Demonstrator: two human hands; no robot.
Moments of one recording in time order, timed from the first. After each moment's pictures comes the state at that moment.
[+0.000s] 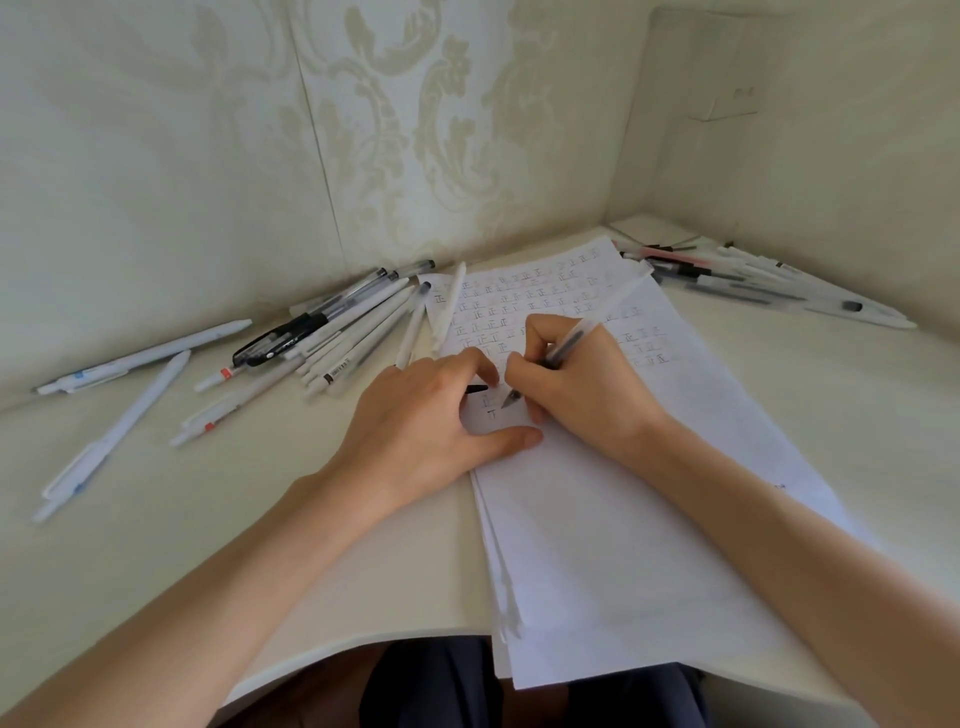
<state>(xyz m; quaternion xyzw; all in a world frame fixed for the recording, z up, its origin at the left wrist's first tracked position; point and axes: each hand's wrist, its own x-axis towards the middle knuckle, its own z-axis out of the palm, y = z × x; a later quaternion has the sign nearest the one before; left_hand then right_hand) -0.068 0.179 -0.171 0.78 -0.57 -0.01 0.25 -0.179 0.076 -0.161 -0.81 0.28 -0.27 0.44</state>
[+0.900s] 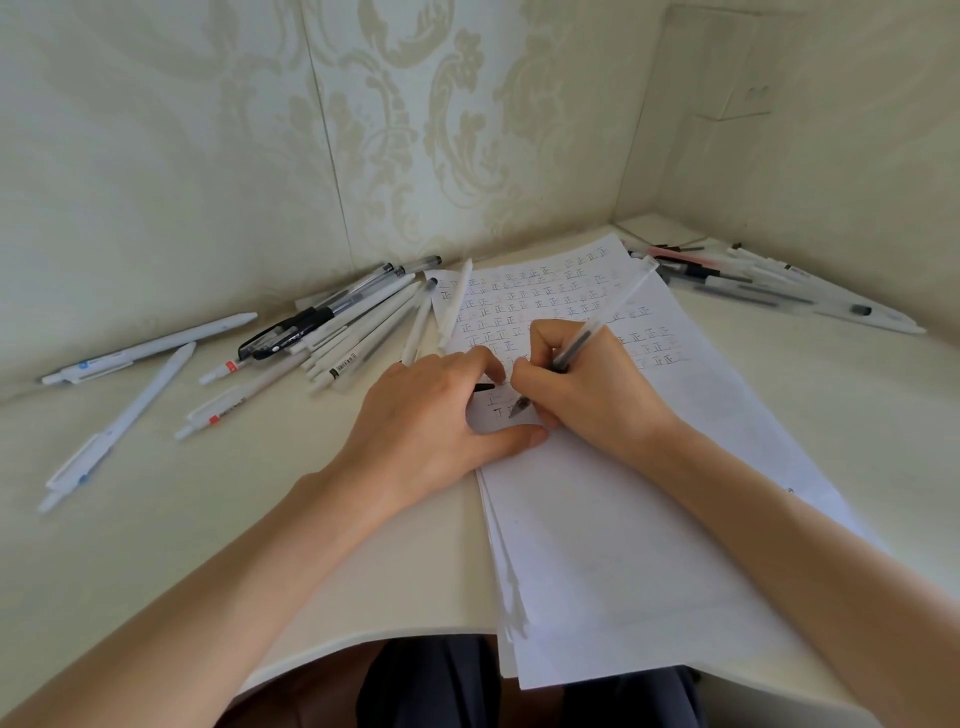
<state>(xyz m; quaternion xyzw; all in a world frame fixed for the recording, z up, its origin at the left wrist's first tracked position) -0.069 0.180 -0.170 0.78 -0.58 -0.01 0.24 -0.180 0.076 -0.163 -0.82 0.27 -0.26 0.42</state>
